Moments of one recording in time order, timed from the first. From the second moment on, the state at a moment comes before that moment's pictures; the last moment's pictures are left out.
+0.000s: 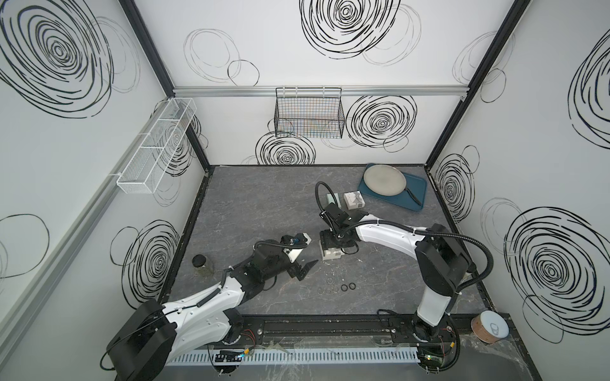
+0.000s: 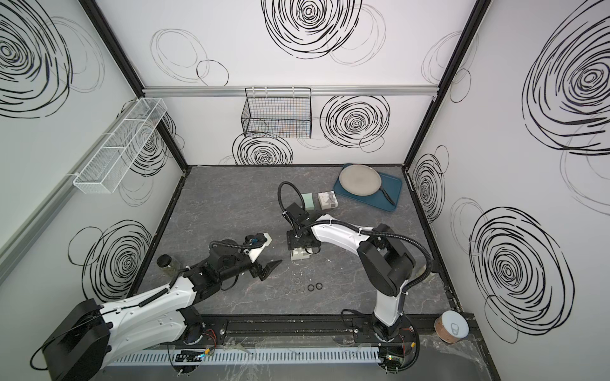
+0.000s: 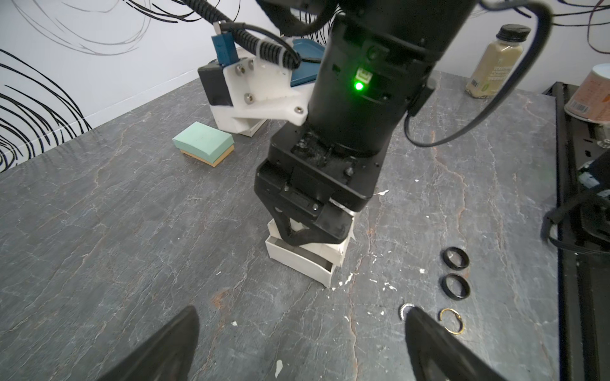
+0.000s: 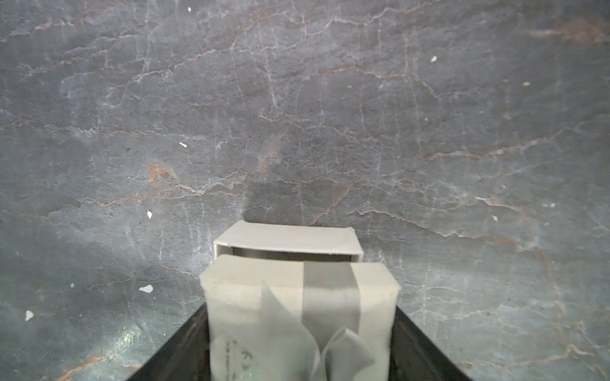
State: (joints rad) left arm -0.70 1.02 0.33 0.28 0.20 0.12; right arm 0.83 1.81 1.25 -0.67 0.07 0.59
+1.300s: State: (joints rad) left arm -0.71 1.06 0.33 0.28 0.21 0.14; right arm 0.84 1.83 1.27 -0.67 0.07 0.56
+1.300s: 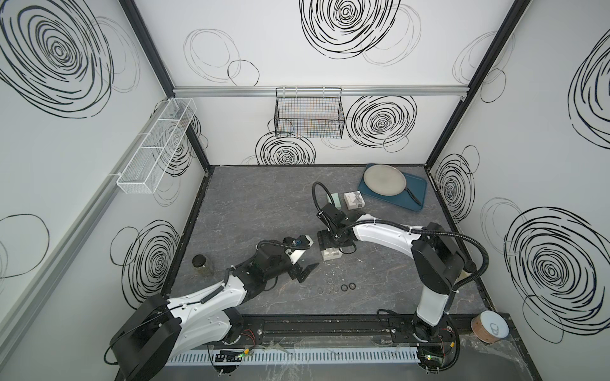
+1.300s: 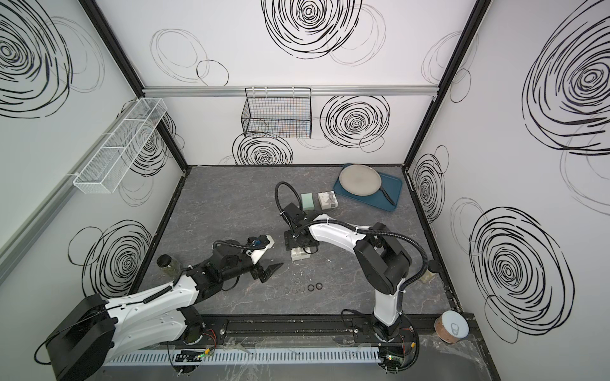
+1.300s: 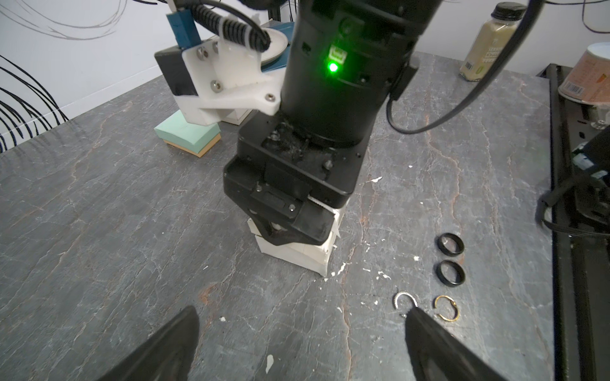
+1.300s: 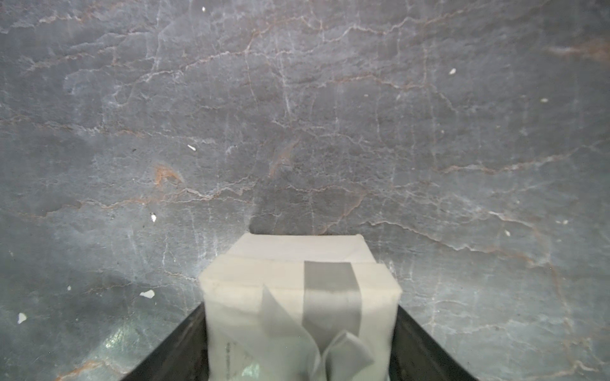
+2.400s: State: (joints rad) left arm -0.73 1.25 0.65 0.15 0.02 0.13; right arm 0.60 1.51 1.01 -0.49 -0.16 0.44
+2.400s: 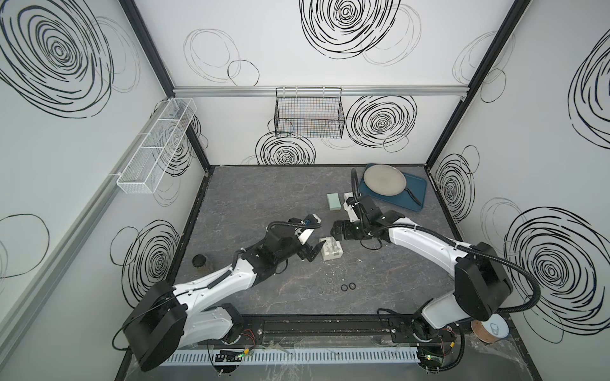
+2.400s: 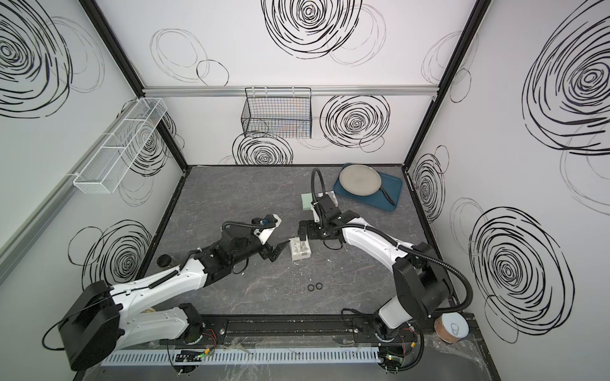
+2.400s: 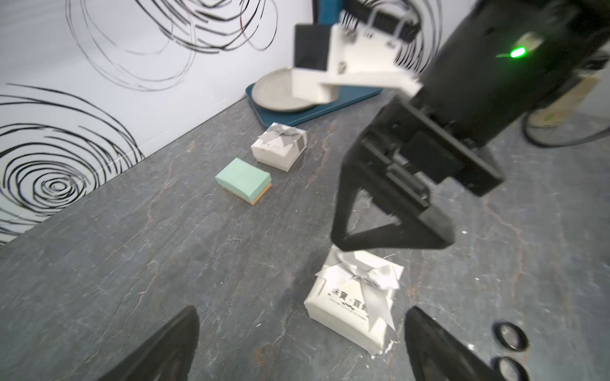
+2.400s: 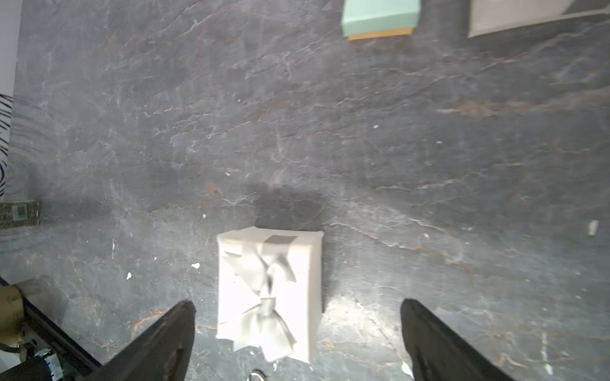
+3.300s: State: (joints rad) left arm -0.74 1.60 0.85 -0.02 -0.12 0.08; right arm 0.57 1.56 0.89 -0.37 -0.26 0.38
